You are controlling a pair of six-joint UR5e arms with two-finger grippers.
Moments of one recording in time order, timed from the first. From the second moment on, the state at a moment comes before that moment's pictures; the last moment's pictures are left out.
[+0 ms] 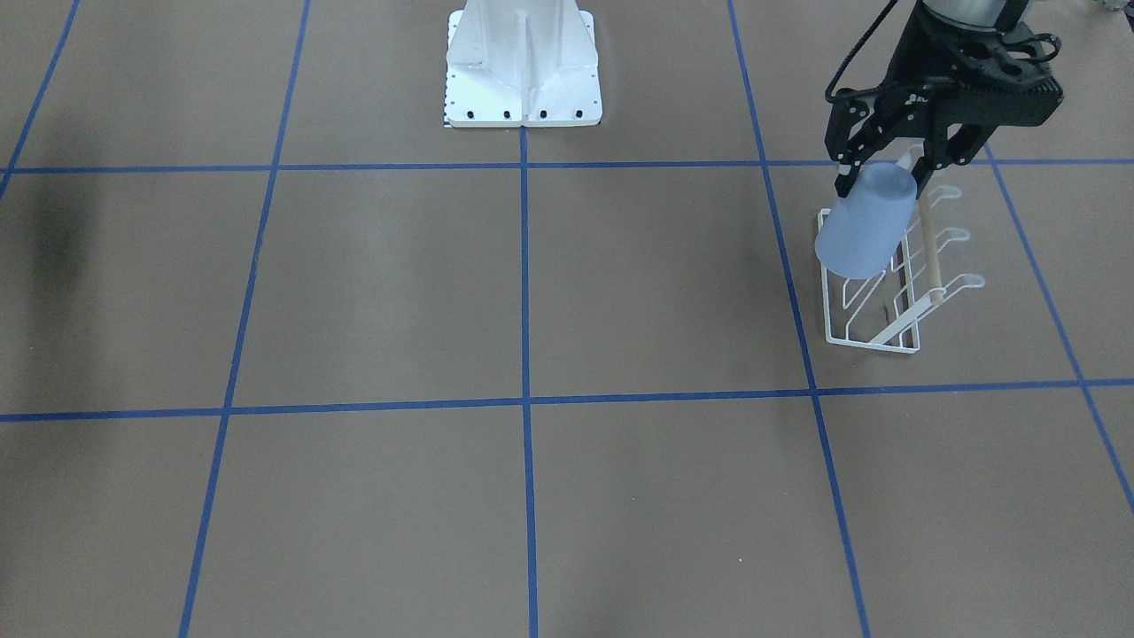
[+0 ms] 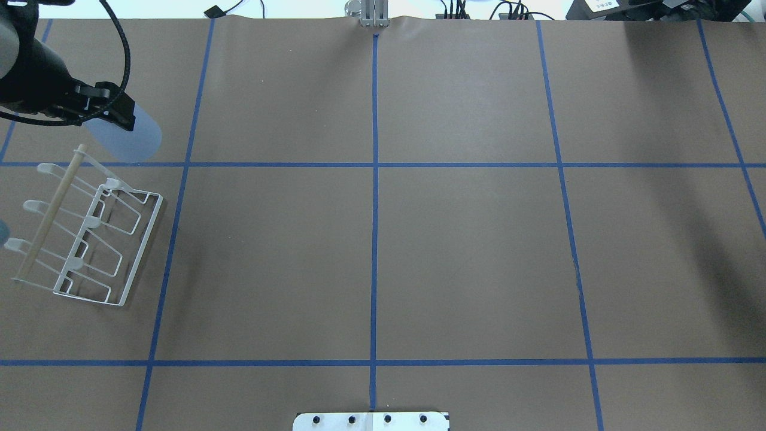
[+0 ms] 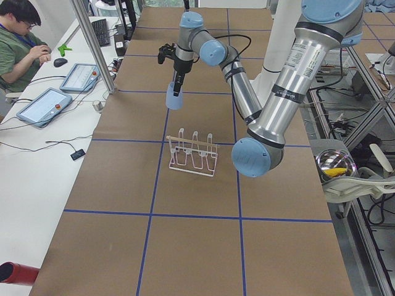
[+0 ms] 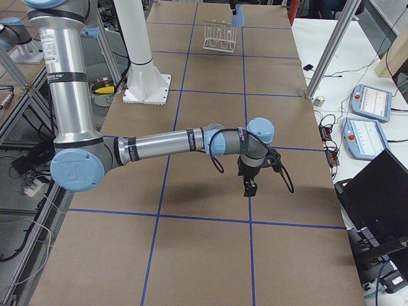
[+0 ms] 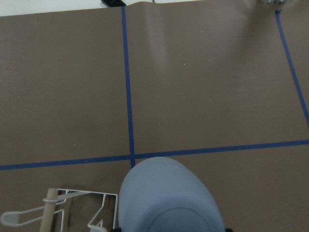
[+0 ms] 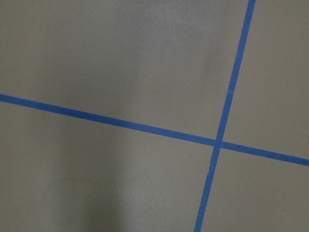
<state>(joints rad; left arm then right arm) -0.99 -1.98 -2.21 -1.18 -2.04 -0.74 1.41 -1.46 1.64 -1.65 2.26 -0.02</state>
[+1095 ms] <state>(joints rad) -0.99 -1.94 -2.11 -1.09 -2.07 -0.59 1.41 -1.46 1.64 -1.65 2.26 -0.02</state>
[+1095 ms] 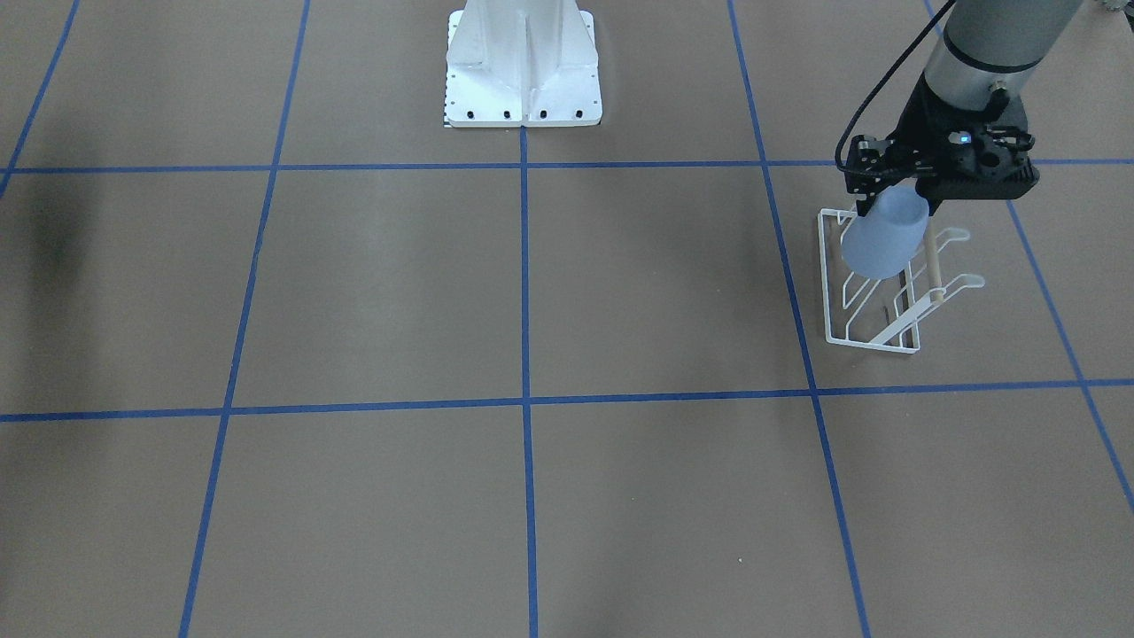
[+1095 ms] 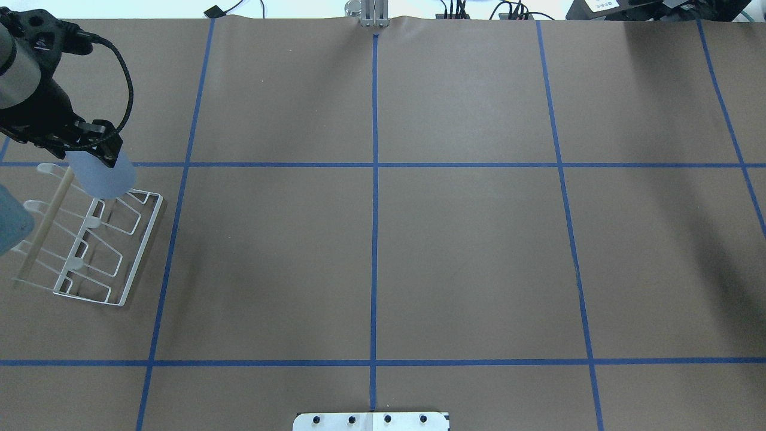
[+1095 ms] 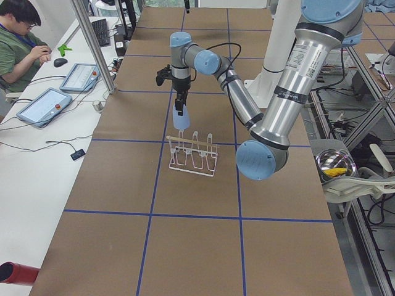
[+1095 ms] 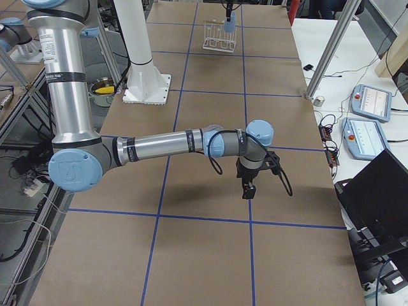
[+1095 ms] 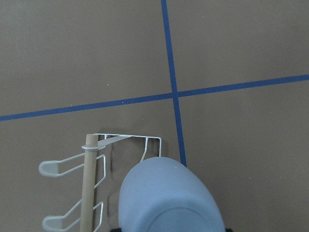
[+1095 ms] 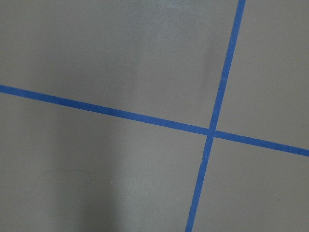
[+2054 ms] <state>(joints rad) -0.98 -1.94 -1.98 -1.17 -2.11 -0.57 1.41 -1.45 1.64 -1.65 2.26 -0.01</state>
